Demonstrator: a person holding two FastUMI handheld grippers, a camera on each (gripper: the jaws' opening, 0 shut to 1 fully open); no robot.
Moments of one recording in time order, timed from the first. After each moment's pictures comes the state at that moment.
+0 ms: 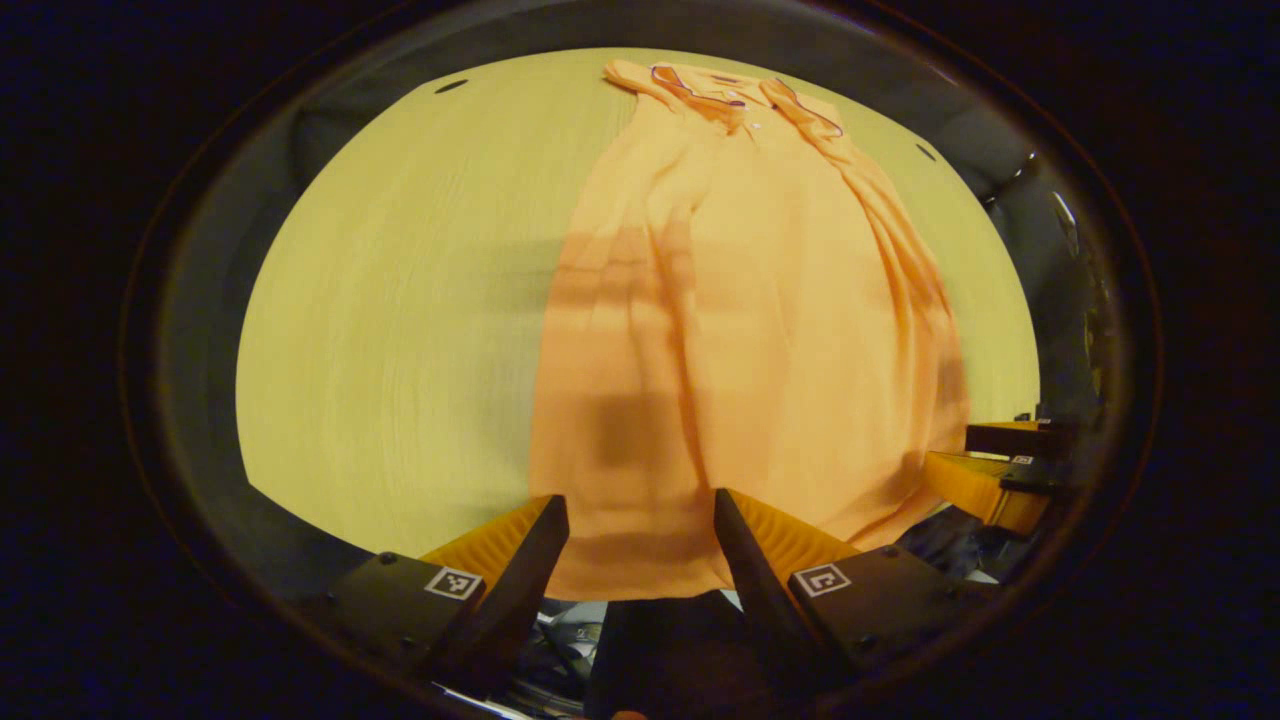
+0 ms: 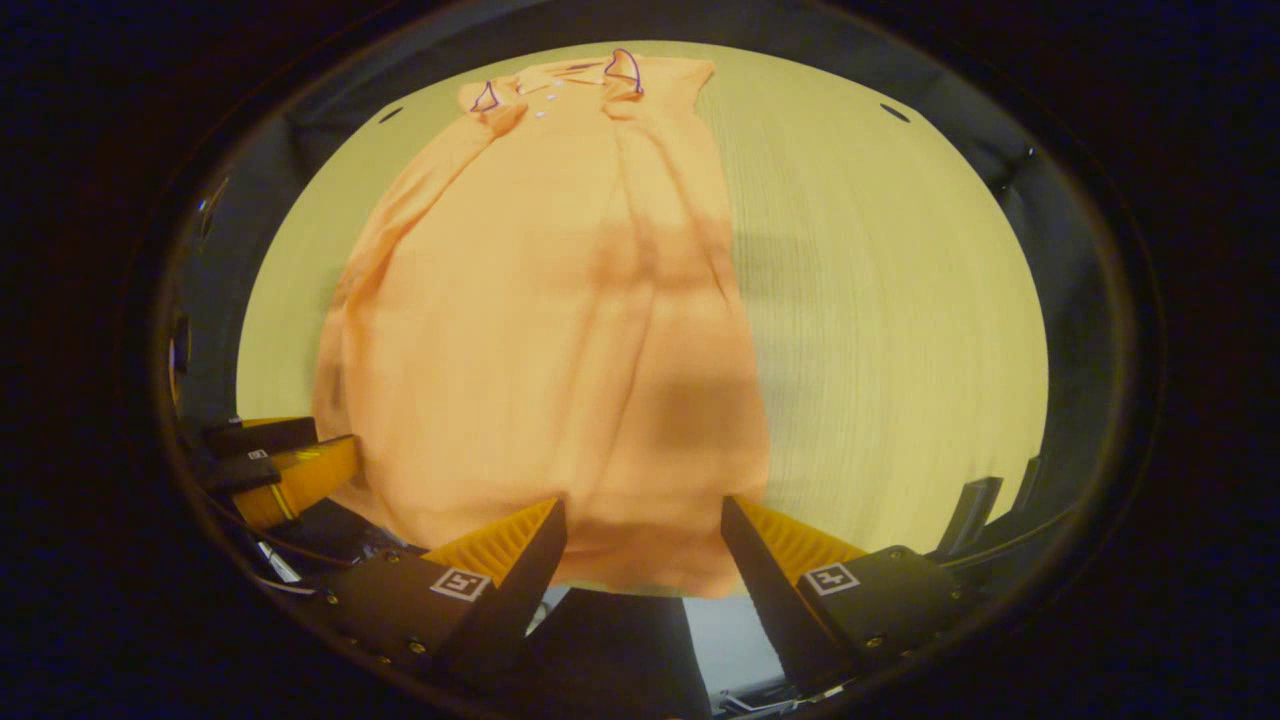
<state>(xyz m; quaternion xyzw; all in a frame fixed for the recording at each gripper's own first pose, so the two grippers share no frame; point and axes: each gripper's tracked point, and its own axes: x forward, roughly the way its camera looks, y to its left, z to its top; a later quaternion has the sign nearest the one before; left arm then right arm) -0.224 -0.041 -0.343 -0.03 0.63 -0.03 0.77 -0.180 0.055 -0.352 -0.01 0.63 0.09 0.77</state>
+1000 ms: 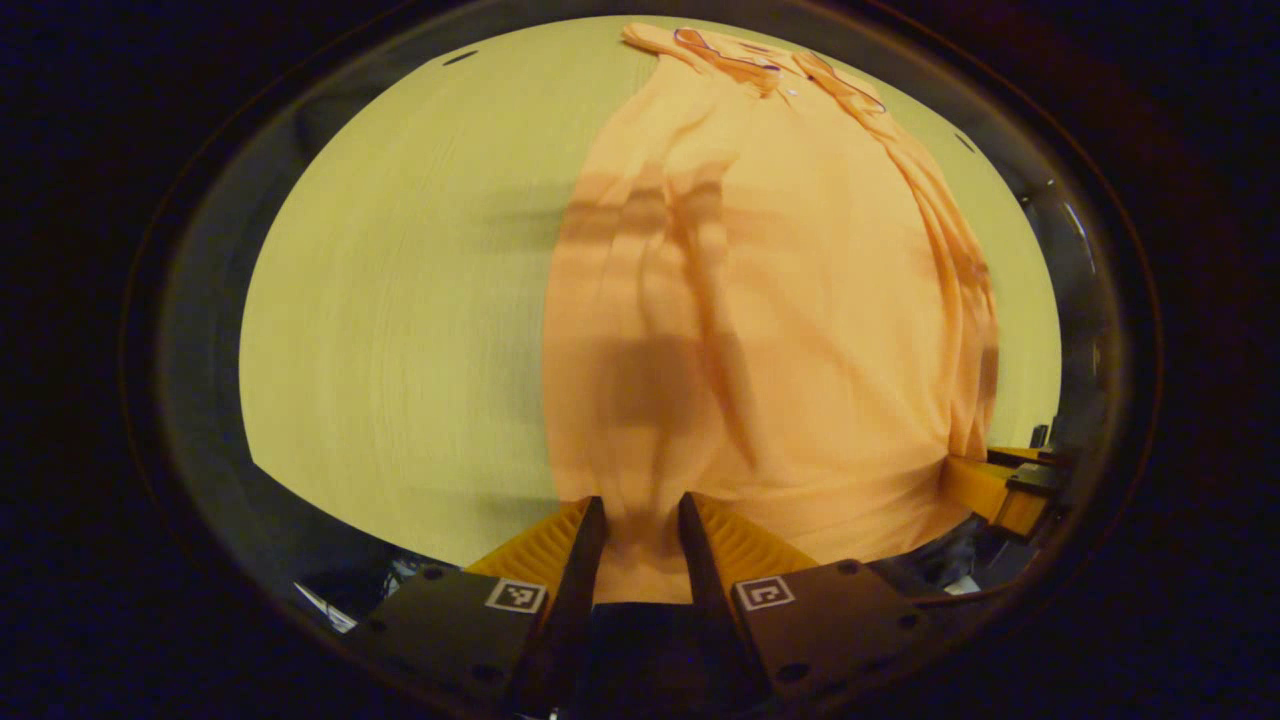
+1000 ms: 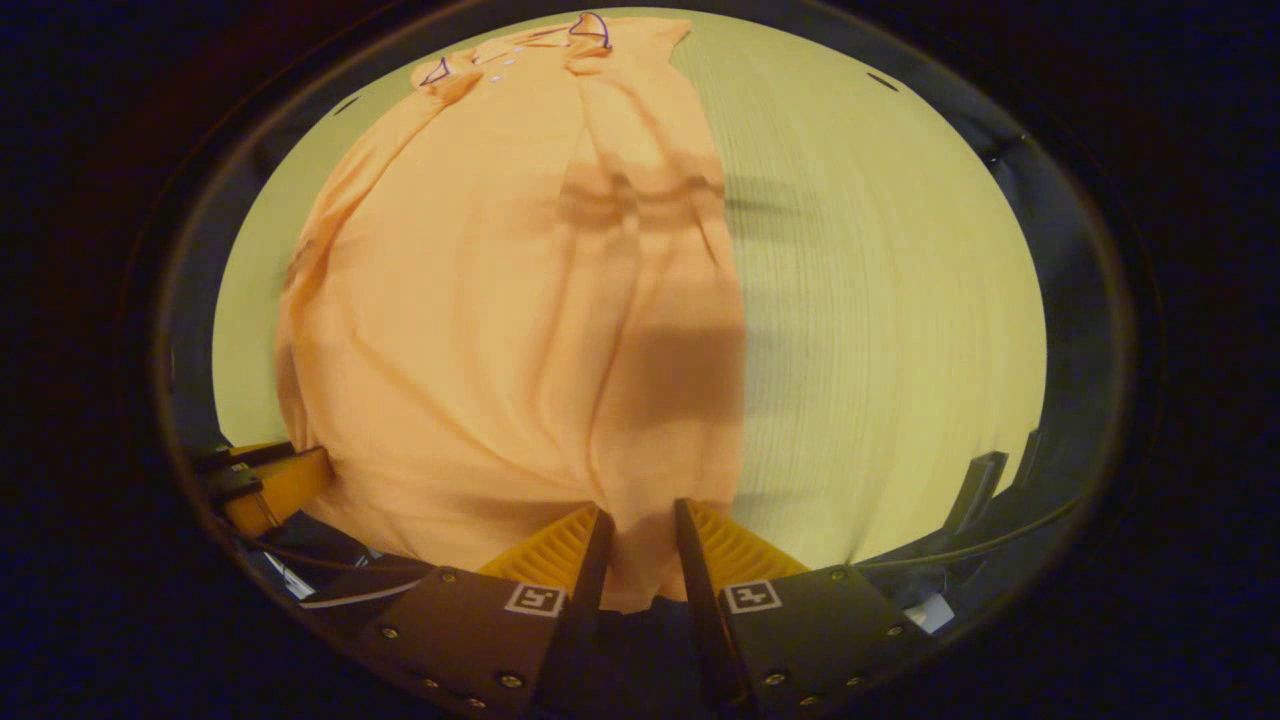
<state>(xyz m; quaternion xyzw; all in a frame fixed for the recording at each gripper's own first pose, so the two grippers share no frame) -0.218 -0.043 -0.350 -0.04 0.67 0.01 0.74 -0.180 0.053 -0.365 0.00 0.67 0.05 0.74</state>
